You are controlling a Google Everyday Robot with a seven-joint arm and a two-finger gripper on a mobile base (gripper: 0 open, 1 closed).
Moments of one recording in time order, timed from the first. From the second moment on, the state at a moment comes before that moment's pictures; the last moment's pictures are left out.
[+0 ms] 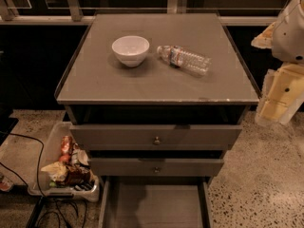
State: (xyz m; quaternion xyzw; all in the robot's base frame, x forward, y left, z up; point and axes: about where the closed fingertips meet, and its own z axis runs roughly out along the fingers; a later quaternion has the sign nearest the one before) arm 0.439 -0.215 0.980 -0.60 0.78 -0.04 0.17
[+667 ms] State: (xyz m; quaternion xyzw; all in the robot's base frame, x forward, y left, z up) arm 0.459 -0.206 0.979 -0.61 0.77 -0.03 0.19
